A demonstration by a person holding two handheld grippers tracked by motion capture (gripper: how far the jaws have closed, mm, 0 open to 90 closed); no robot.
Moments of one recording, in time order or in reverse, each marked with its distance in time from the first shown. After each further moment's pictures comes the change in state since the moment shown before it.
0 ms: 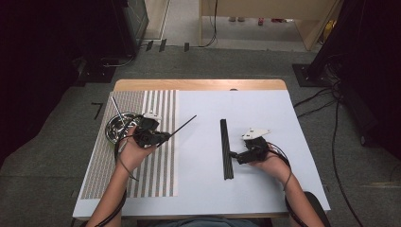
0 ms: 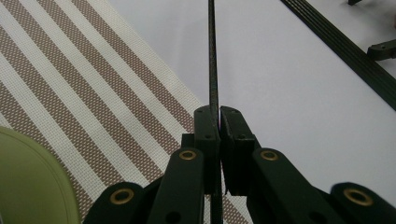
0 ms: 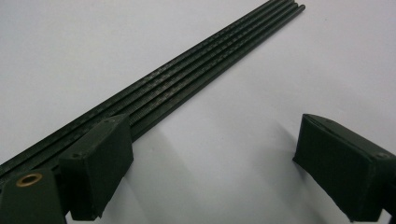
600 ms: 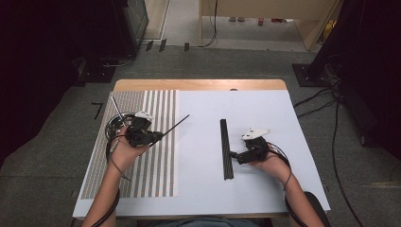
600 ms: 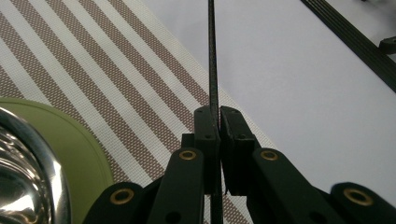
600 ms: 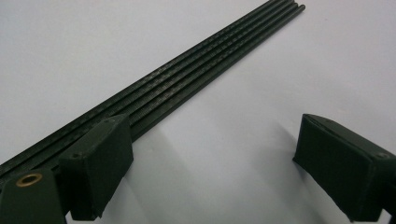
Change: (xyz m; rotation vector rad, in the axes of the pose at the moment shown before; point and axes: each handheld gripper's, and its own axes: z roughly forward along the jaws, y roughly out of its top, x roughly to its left) left arm 0.016 -0.008 -0.016 0.007 0.019 -0.016; right arm 0.000 0.000 0.000 0.000 0.000 0.001
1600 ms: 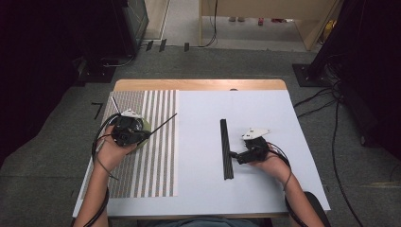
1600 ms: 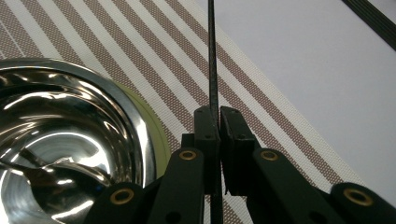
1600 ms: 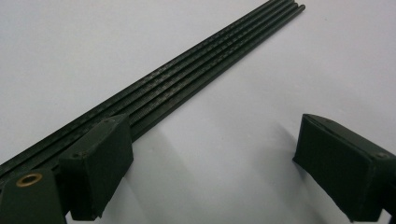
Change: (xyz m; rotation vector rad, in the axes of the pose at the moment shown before) left arm 0.027 -0.012 -0.024 0.003 0.052 -0.010; right arm 0.000 0.000 0.000 0.000 0.000 -0.001
